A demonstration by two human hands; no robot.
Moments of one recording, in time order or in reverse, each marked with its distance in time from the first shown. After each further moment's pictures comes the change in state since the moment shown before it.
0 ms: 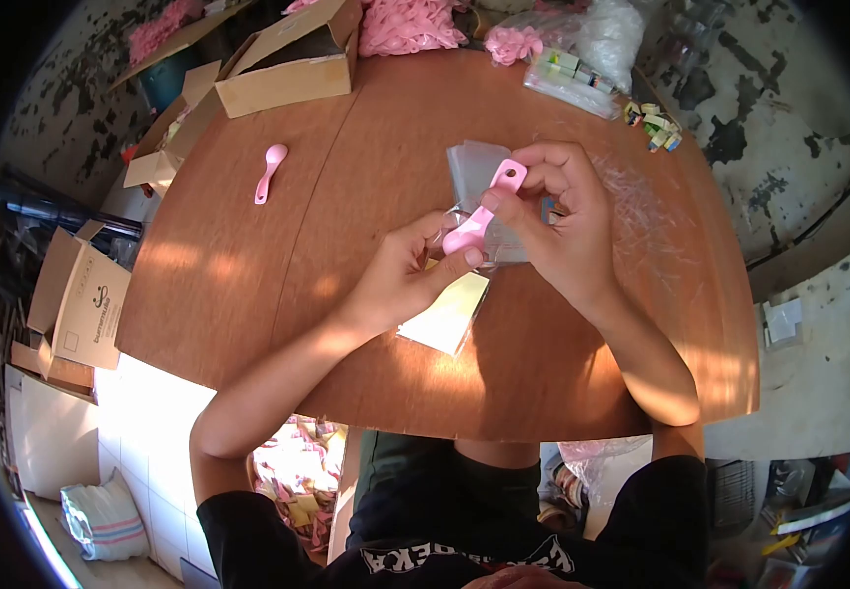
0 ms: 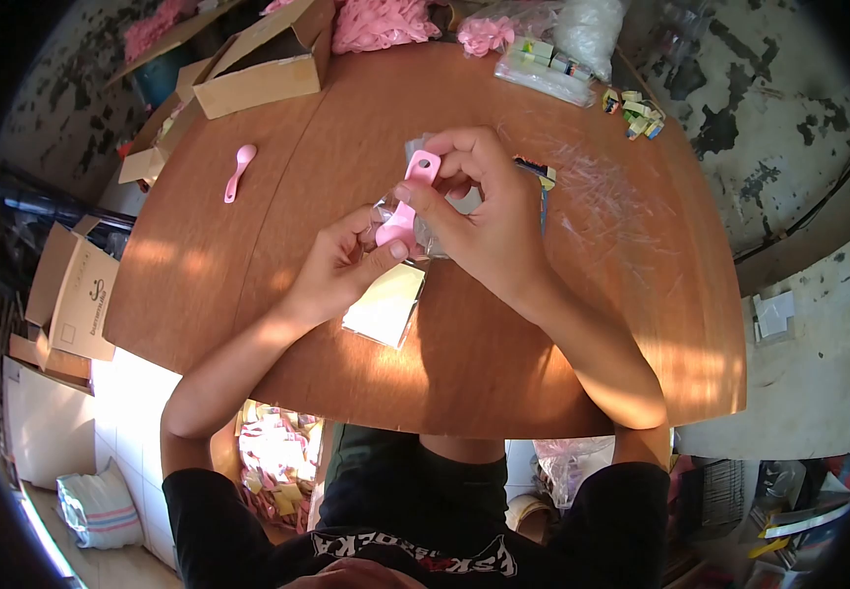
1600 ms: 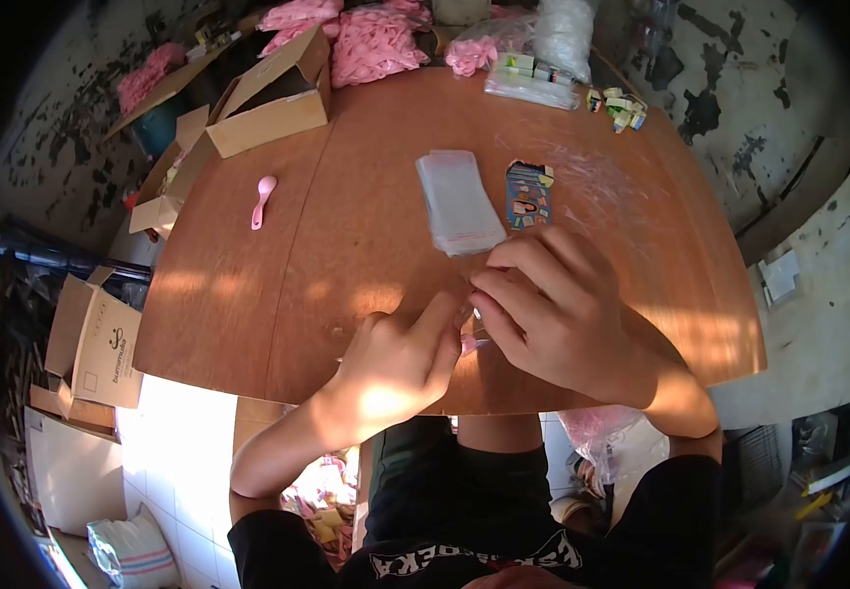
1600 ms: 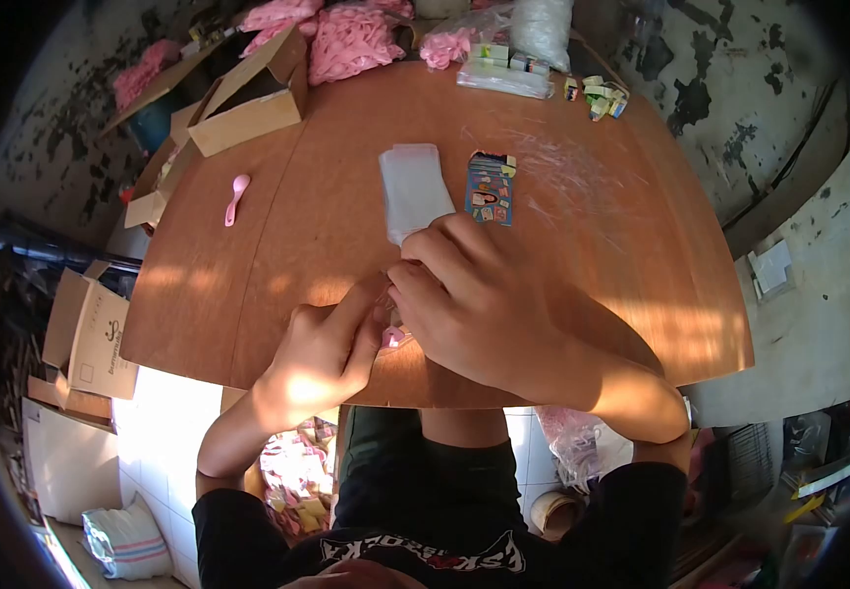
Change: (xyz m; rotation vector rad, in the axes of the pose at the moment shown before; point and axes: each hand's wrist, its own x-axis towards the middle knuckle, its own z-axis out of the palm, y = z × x) left_hand -0.065 0.077 0.072 0.950 -0.024 0.115; right_hand -0.065 -0.091 -0.035 -0.703 -0.119 -0.464
